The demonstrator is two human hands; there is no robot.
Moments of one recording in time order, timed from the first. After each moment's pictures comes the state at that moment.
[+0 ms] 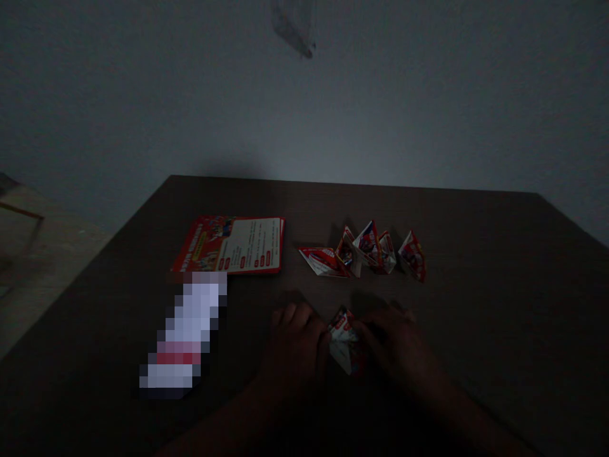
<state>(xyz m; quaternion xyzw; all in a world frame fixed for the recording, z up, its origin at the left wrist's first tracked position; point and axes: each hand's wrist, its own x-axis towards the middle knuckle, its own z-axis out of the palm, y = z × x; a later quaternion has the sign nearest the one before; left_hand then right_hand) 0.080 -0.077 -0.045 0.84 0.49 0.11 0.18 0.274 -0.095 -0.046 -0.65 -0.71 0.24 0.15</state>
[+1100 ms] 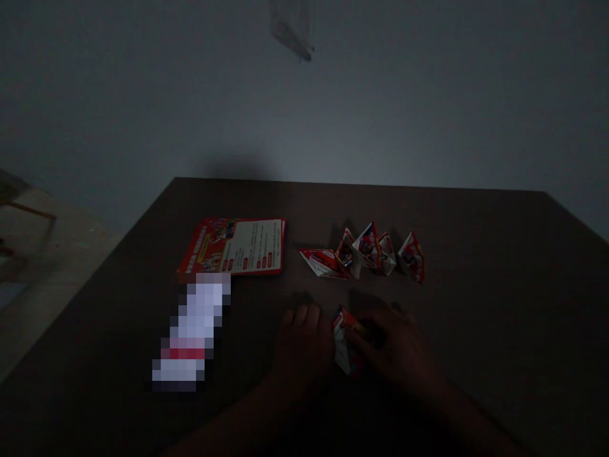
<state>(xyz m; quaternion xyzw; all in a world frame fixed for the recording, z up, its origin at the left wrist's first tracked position) 0.097 -0.078 -0.050 0.87 0.49 0.02 0.05 0.272 -0.096 -0.044 -0.66 -0.70 0.23 0.15</state>
